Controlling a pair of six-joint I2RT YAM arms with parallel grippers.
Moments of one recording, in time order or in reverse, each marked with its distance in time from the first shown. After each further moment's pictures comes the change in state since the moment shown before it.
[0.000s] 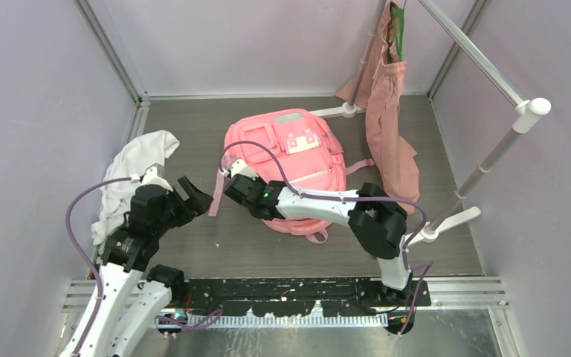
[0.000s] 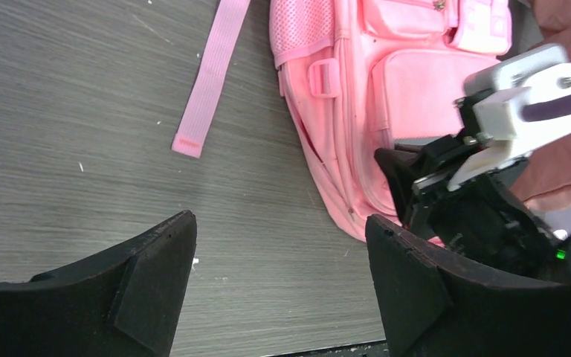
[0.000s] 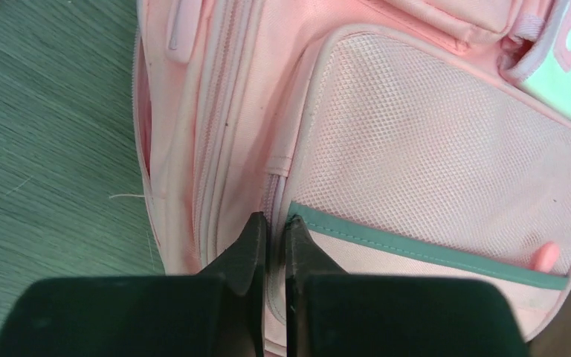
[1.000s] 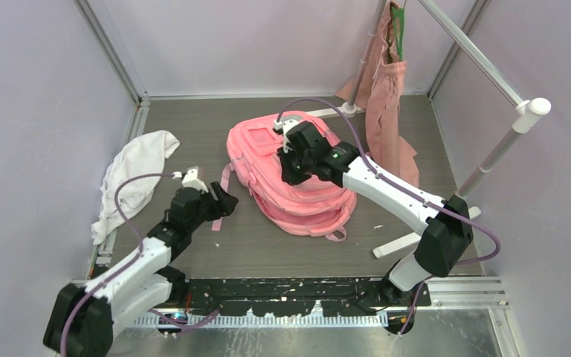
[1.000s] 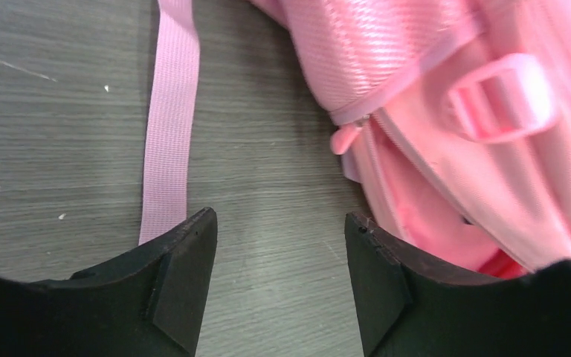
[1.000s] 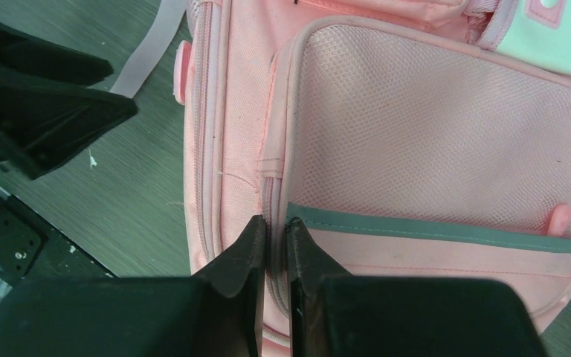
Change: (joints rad) left arm -0.142 0.234 -0.433 0.814 0.014 0.072; right arm -0.329 -0.393 -0.060 -0.161 -0.623 0.073
